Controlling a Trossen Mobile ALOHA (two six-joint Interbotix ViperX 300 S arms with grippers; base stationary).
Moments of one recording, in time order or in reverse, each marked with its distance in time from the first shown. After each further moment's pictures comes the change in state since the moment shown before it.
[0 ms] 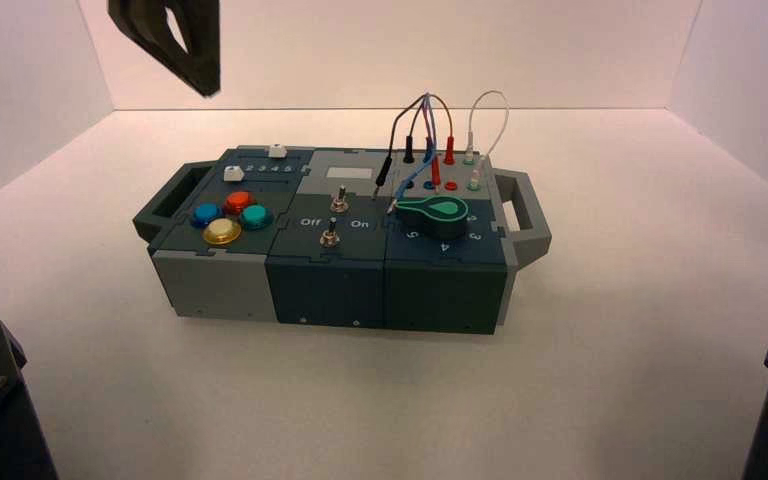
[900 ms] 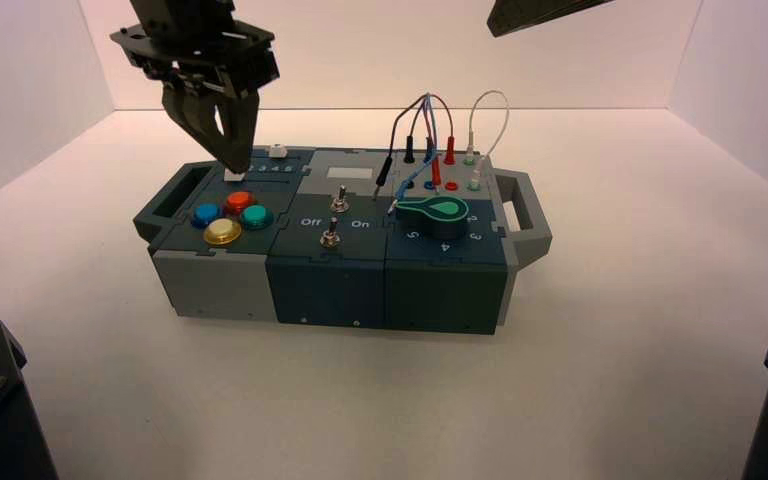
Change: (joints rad) left arm -0.021 0.207 0.041 -0.011 -0.135 -0.002; right arm 0.074 0.066 0.011 0.003 -0.051 -0.003
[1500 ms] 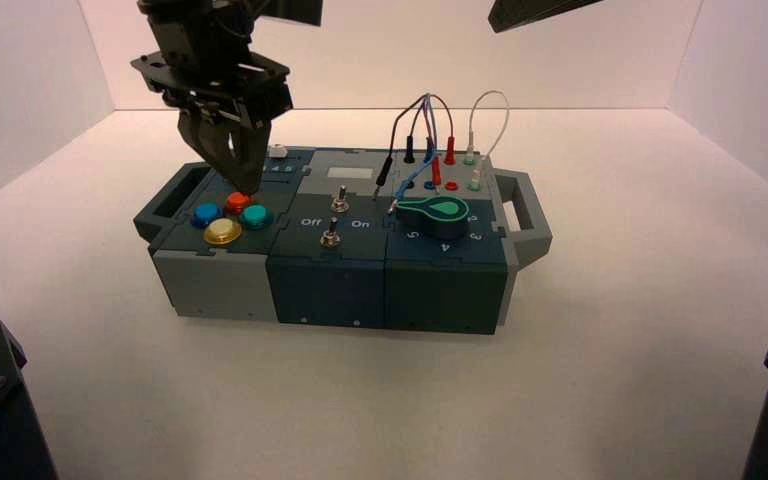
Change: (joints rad) left arm -0.014 0.078 0.000 -0.003 -0.041 0.000; right arm 0.000 -0.011 0.000 0.000 0.000 0.000
